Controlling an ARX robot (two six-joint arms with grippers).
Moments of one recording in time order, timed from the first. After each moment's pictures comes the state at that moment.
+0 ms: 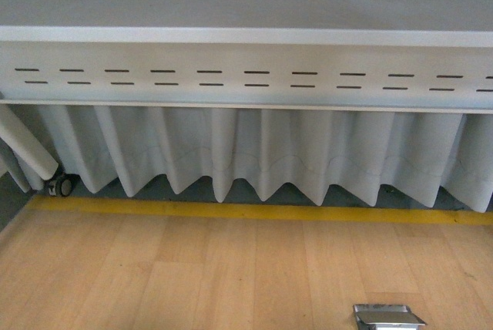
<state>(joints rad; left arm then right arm) 0.00 0.01 0.01 0.00 0.00 0.00 0.00 0.00 0.01 0.00 0.00 -0.01</state>
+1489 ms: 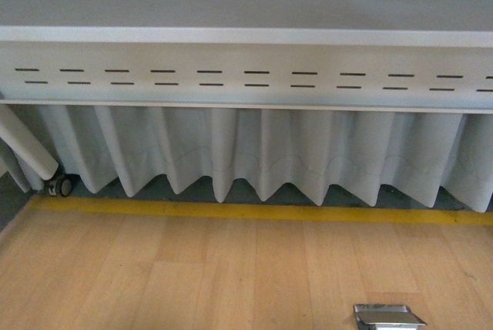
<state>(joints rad) 0.00 0.01 0.01 0.00 0.00 0.00 0.00 0.00 0.01 0.00 0.00 -0.01</state>
